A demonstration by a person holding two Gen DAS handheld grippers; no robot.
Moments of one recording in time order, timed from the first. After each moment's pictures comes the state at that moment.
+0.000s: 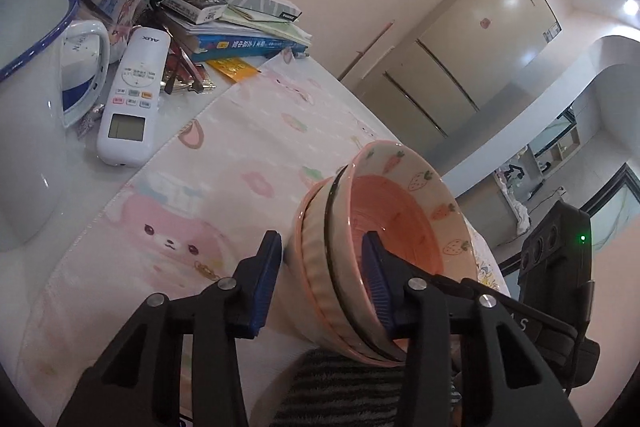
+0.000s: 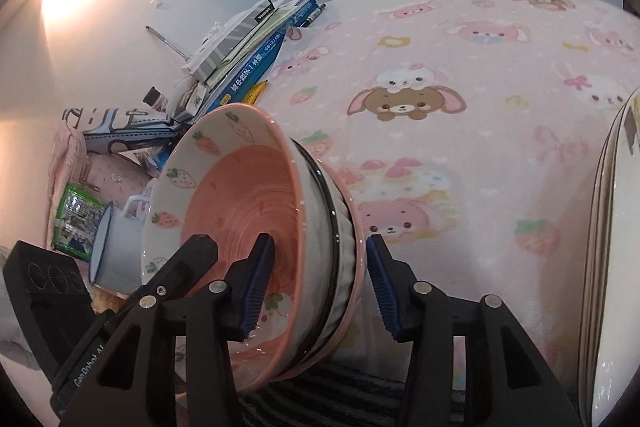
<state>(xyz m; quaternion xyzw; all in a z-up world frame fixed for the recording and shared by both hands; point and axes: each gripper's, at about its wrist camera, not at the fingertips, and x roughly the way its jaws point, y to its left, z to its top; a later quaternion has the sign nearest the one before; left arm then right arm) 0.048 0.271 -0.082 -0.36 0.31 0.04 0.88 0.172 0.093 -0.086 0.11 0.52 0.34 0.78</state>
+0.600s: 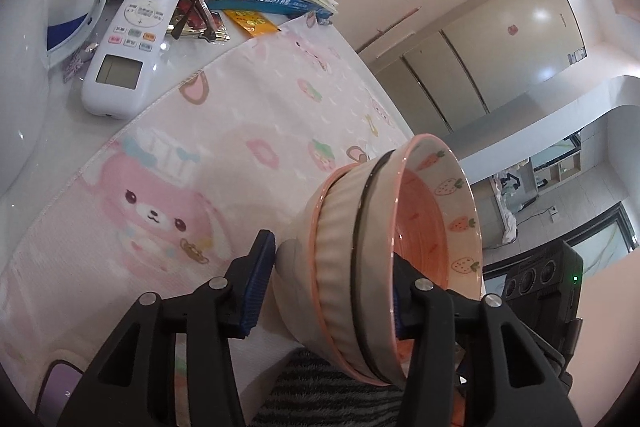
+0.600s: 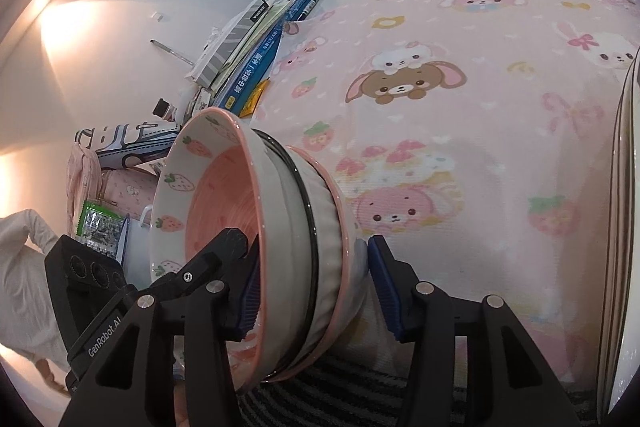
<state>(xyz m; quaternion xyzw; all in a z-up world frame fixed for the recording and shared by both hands) 0.066 0.281 -0.101 -0.44 0.35 0.03 0.83 0.178 0.086 -0.100 0.17 0.54 0.36 0.74</state>
